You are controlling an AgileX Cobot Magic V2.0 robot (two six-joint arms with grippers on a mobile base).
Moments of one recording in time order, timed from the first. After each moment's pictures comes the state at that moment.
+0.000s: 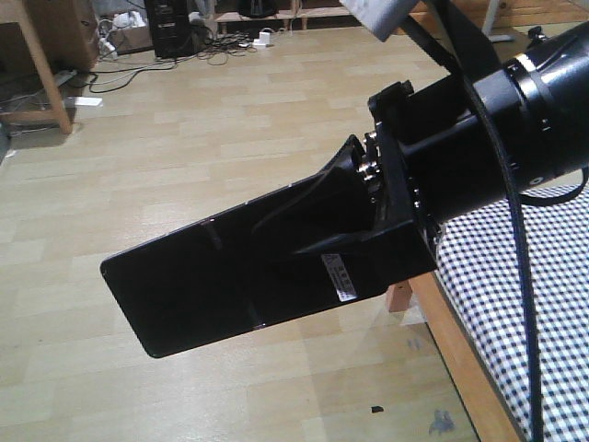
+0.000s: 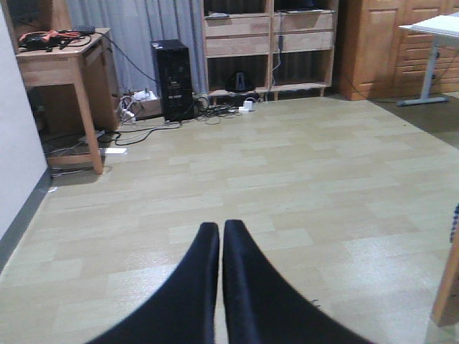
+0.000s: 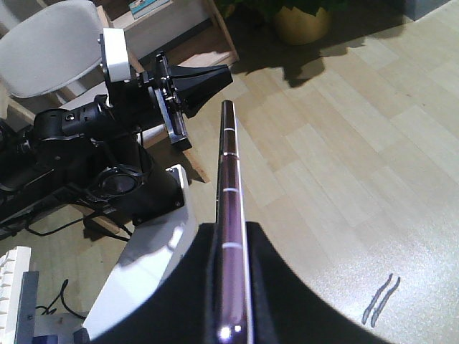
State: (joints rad) left arm 0.04 -0.02 0.03 -0.04 0.19 0.06; right arm 0.48 1.34 -1.45 0.88 1.26 -0.69
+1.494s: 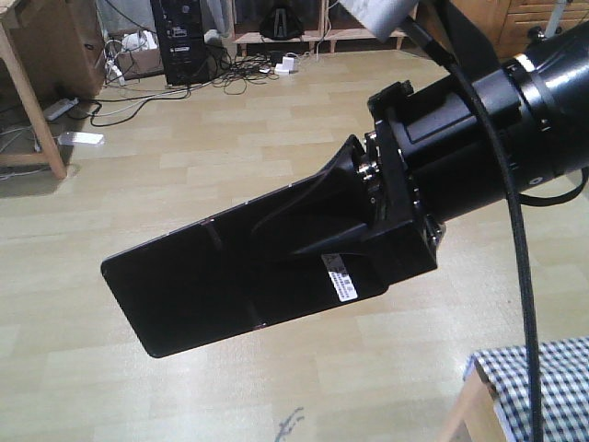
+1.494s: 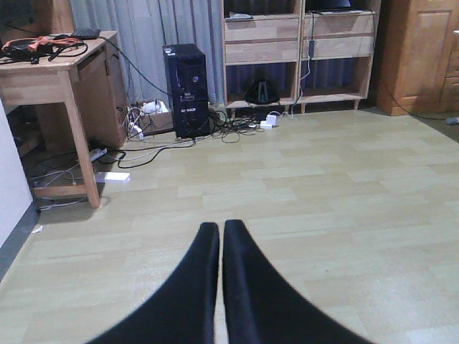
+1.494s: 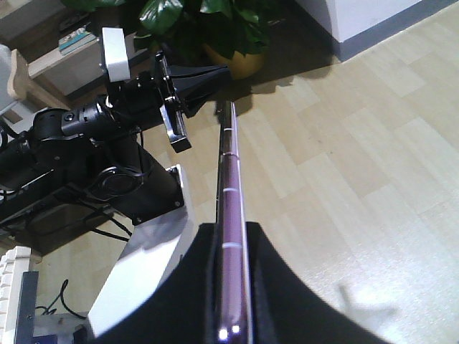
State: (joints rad) left arm 0.04 -0.02 0.03 -0.04 0.19 0.06; right arm 0.48 1.34 -1.45 0.88 1.26 -0.69
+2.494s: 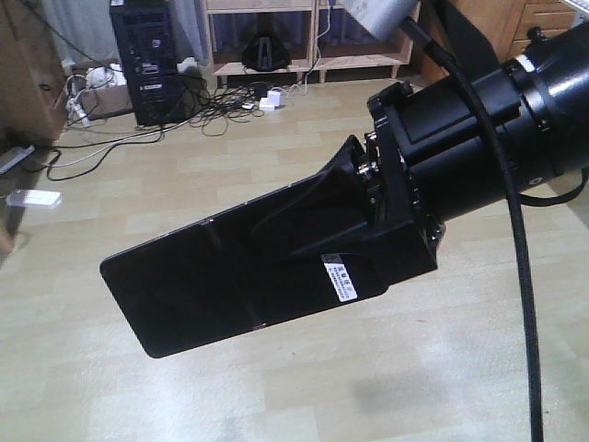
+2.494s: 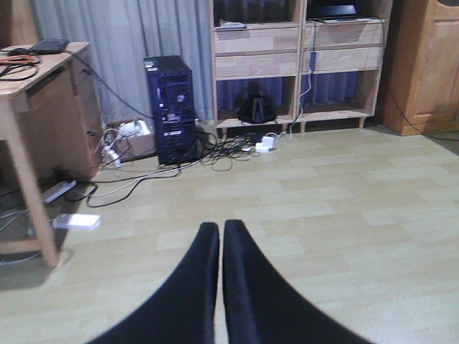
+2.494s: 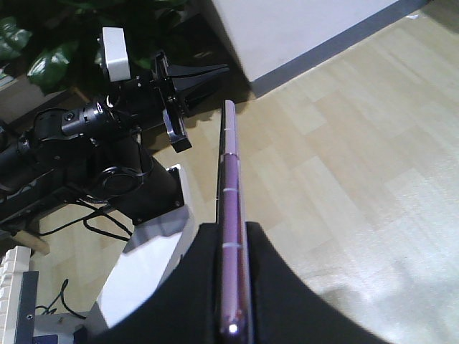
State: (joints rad) left arm 0.04 -0.02 0.03 -0.04 0.19 0.06; right arm 0.48 1.34 -1.45 0.88 1.26 -0.69
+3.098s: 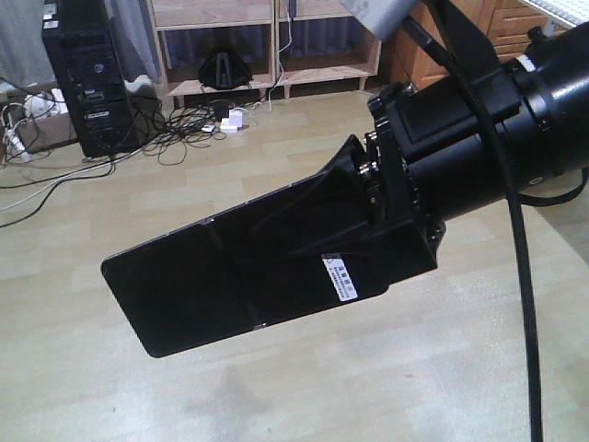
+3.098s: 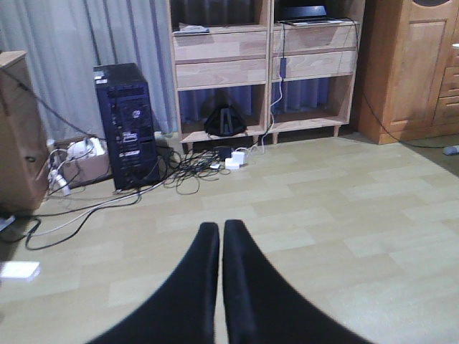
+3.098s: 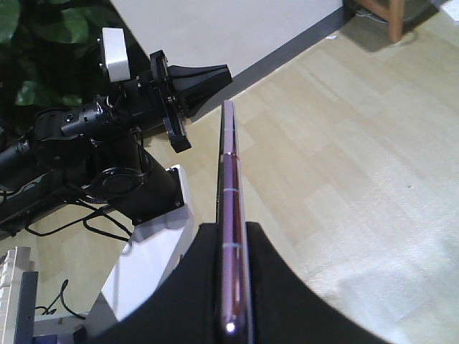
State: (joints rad) left arm 0.04 -0.02 0.03 -0.04 0.19 0.06; right arm 0.48 1.34 -1.45 0.88 1.26 -0.69
